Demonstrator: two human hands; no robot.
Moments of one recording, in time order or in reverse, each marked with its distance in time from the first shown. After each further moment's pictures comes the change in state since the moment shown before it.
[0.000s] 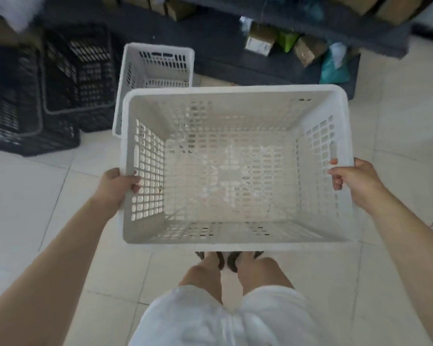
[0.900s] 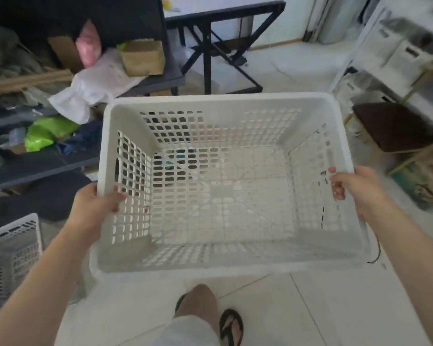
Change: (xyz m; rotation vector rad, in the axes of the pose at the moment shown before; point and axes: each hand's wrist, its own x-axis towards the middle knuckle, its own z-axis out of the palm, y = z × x) left_hand -0.257 0.273 0.481 0.212 -0.291 0.588; right_hand 0.028 0.101 -0.555 0.525 0.522 -0.074
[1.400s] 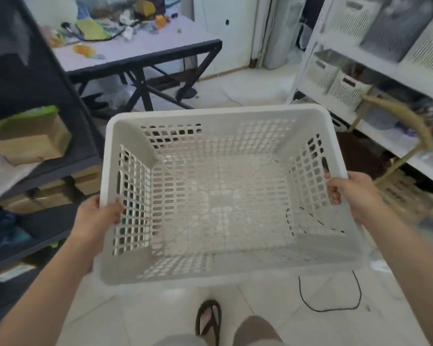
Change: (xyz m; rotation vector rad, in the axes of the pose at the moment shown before) left_hand 0.211 0.168 0.282 0.005 -0.148 0.051; right_hand 0.291 -0.095 -0.077 0.010 0.204 0.017
